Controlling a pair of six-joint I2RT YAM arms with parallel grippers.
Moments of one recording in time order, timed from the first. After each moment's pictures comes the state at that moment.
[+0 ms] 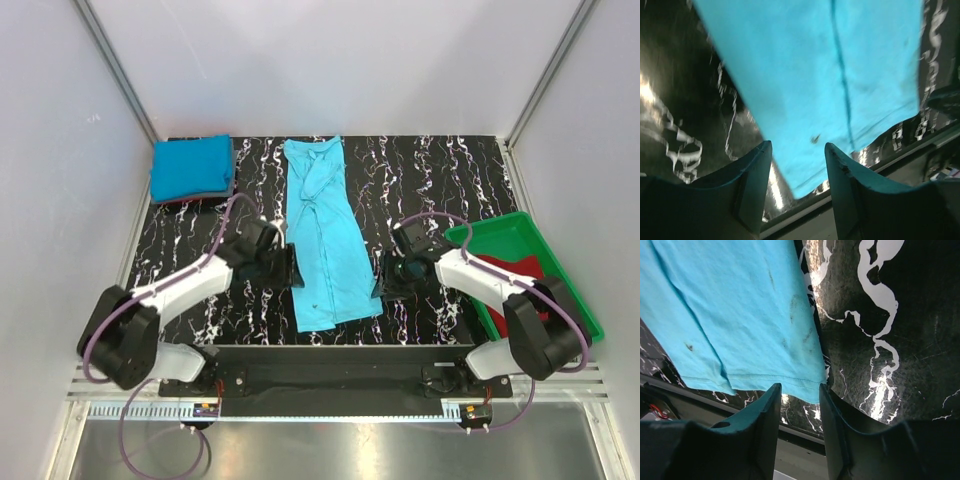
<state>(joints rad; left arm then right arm) -0.54 1.35 0.76 -0.38 0.24 -0.60 0.51 1.41 0.76 -0.50 -0.24 0.67</state>
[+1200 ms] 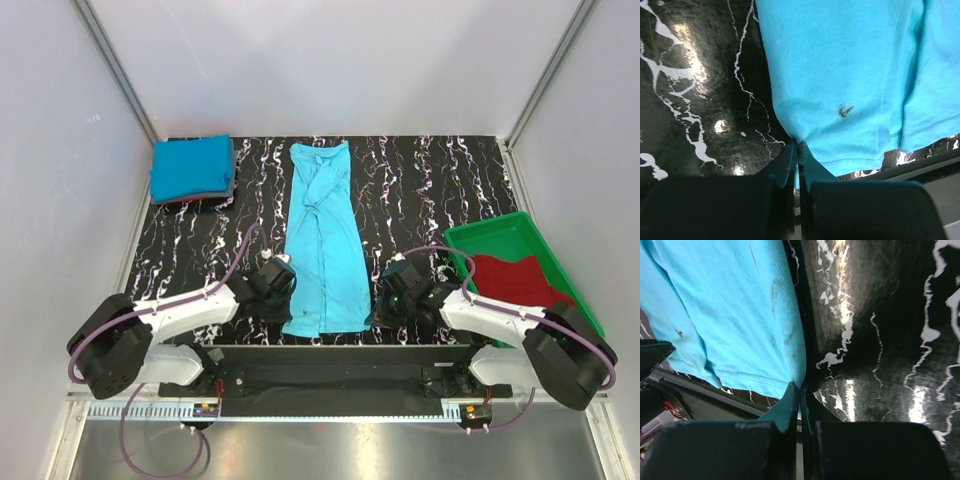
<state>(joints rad) -0.82 1.26 0.57 -0.42 -0.02 -0.76 0.74 1.23 0.46 -0.24 -0.14 1.01</state>
